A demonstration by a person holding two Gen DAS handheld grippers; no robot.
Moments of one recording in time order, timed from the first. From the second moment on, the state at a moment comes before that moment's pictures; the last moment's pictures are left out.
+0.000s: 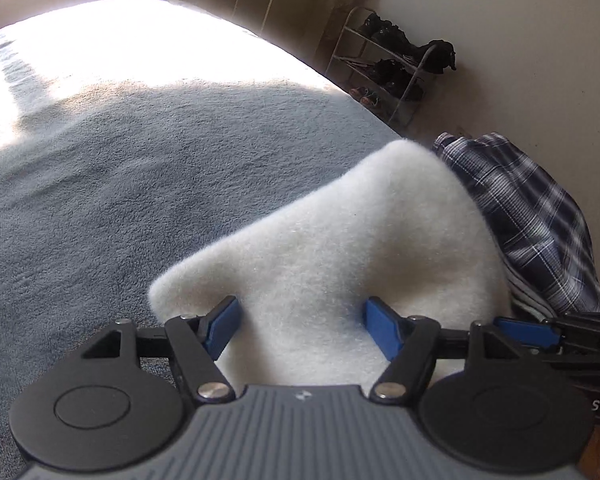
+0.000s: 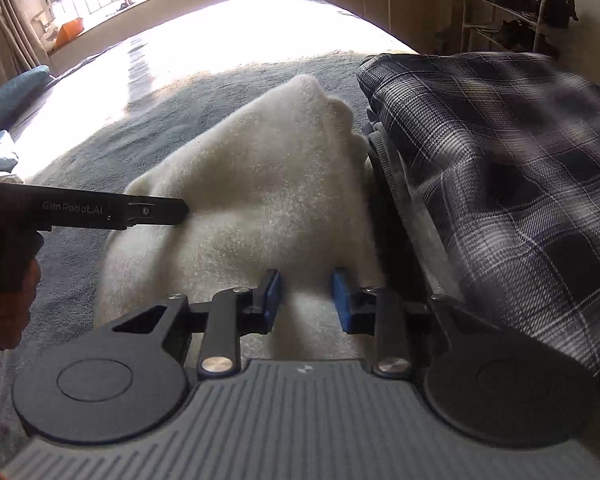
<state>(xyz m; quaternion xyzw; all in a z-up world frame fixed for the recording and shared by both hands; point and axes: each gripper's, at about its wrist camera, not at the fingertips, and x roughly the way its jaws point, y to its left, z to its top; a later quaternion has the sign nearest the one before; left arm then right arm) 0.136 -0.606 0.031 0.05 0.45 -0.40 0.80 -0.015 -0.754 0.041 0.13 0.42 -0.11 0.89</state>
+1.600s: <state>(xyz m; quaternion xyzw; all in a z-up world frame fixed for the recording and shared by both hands) 0.119 -0.649 0.057 0.12 0.44 -0.38 0.81 0.012 -0.777 0.060 0.08 0.43 -0.16 0.88</state>
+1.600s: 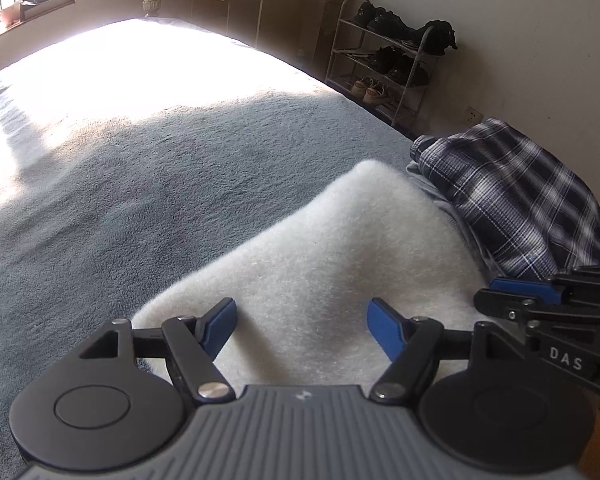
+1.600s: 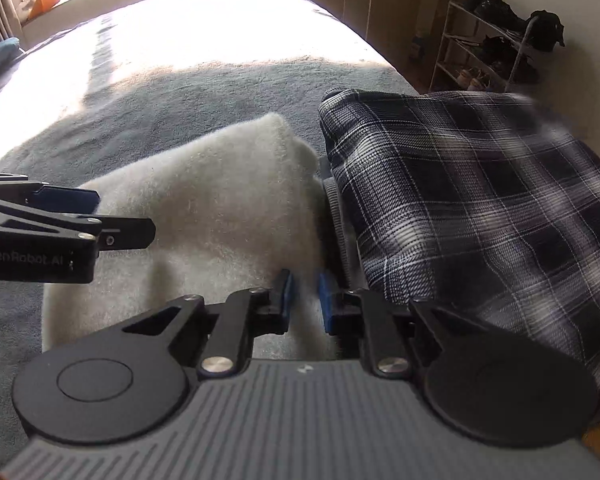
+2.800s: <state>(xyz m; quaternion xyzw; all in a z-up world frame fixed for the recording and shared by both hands) 0.081 -0.669 0.077 0.18 0.44 -0.32 0.82 -0.070 -0.695 0.053 0.06 0.47 -0.08 0.88</state>
